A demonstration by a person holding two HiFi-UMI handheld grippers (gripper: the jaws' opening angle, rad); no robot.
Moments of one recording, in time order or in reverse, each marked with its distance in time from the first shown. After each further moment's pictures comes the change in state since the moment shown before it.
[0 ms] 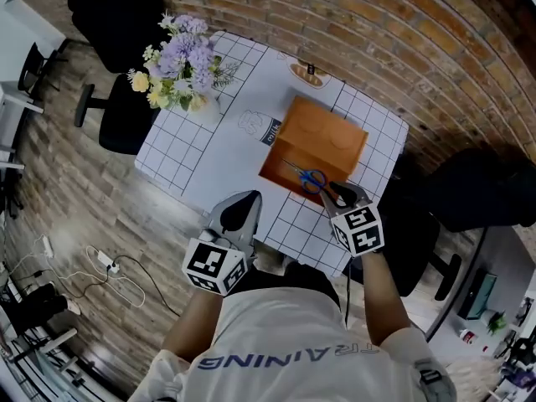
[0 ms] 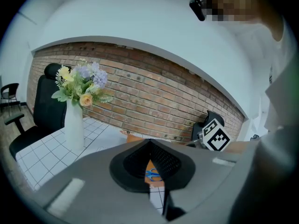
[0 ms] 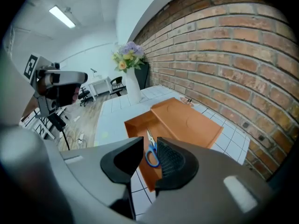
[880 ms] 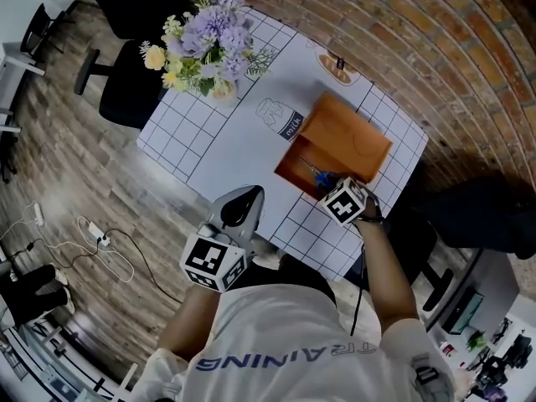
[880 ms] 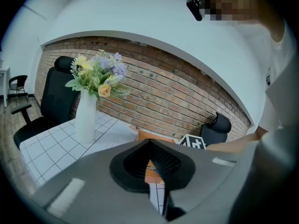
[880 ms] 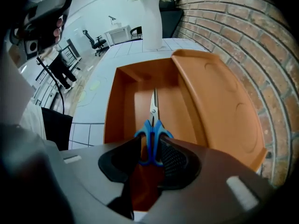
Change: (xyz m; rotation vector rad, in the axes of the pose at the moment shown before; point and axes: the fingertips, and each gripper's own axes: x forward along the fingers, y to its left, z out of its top) left arm 0.000 0.049 -0.017 -0.081 0.020 0.058; right arm 0.112 -0.001 -0.065 -0.368 0.536 0.114
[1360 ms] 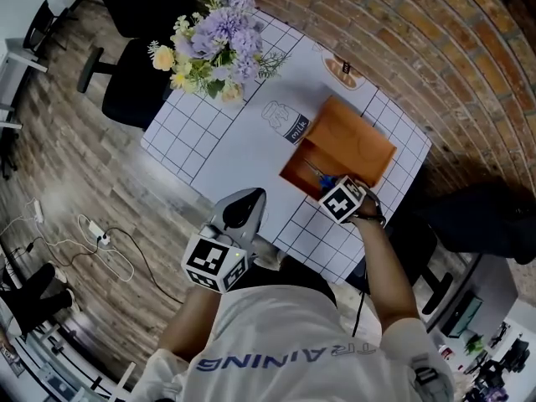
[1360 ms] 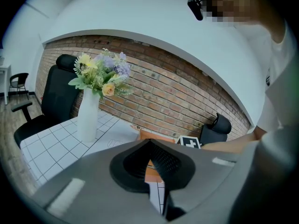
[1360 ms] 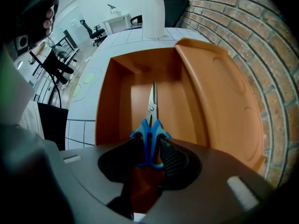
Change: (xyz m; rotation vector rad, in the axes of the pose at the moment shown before) left arm -0.003 0.008 -0.002 -0.017 0.007 0.001; right arm 0.011 -0.003 -0.002 -0.033 0.118 -0.021
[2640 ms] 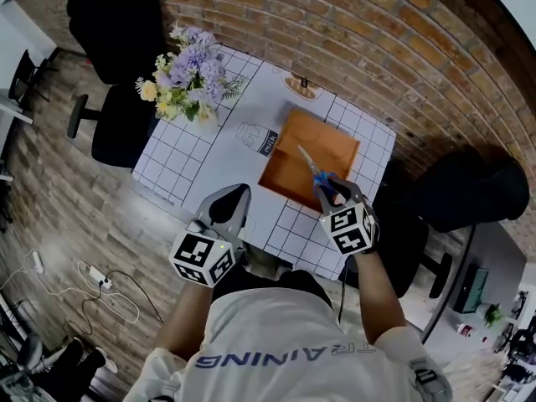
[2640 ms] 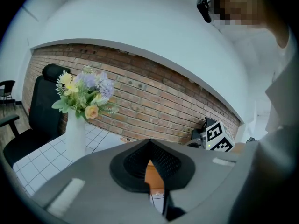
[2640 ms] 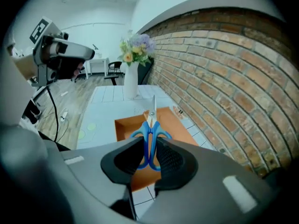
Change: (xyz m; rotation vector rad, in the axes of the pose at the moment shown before) left arm -0.009 -0.028 0.050 0.088 -0.078 -0.117; right arm -0.170 -0.006 0.007 0.246 -0.520 -0.332
